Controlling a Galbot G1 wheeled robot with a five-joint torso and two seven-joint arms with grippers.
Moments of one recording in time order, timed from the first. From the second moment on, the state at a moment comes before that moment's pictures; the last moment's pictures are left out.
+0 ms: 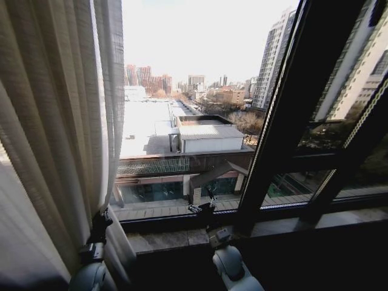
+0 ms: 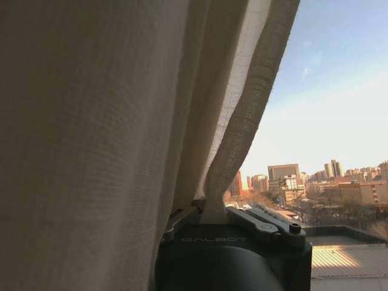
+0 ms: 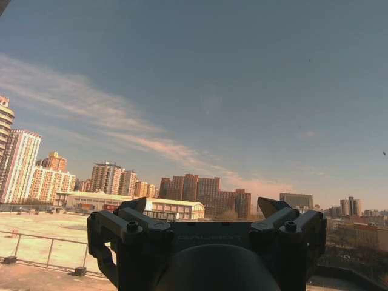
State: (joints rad) left arm 1.38 -1.29 -0.75 -1.73 -0.22 -0.32 -0.09; right arm -1.21 1.41 0.18 1.80 0.00 0.26 0.06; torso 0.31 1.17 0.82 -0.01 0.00
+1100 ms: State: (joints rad) left arm 1.35 -0.97 -1.08 -1.45 -0.55 -0.32 -0.19; right arm -1.21 1.41 0.19 1.80 0.00 0.26 0.06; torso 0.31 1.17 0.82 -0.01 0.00
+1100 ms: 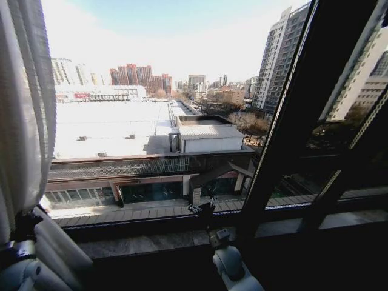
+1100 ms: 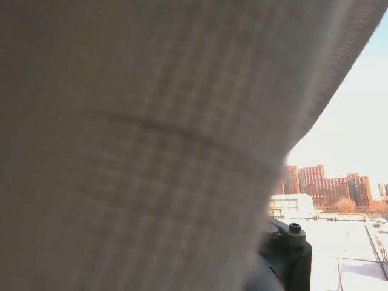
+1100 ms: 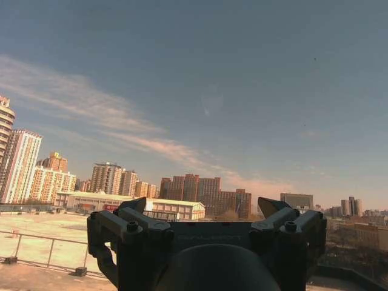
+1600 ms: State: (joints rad) left arm 1.27 -0.91 -1.14 -1.20 -0.52 -0.34 -0.33; right arm -1.21 1.41 0.19 1.80 0.00 0.26 0.06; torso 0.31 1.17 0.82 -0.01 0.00
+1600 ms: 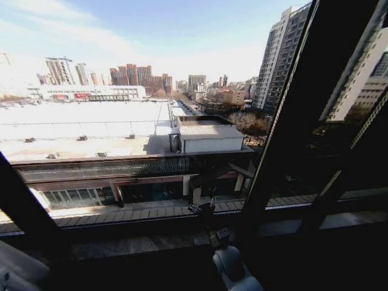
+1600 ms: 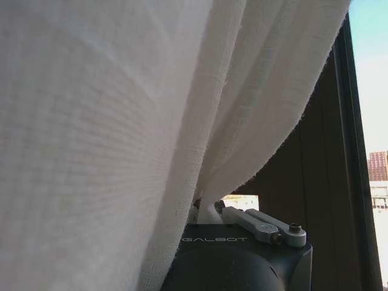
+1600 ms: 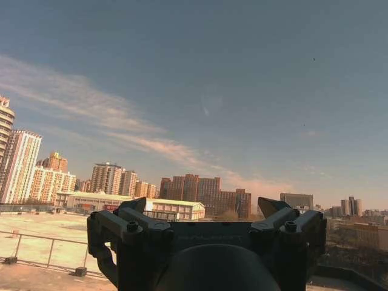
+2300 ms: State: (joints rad) left arm 1.24 -0.88 -1.24 -1.04 -0.39 -0.30 -0.48; right arm -1.21 1.41 0.19 1.80 0.00 0.26 0.06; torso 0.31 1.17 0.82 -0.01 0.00
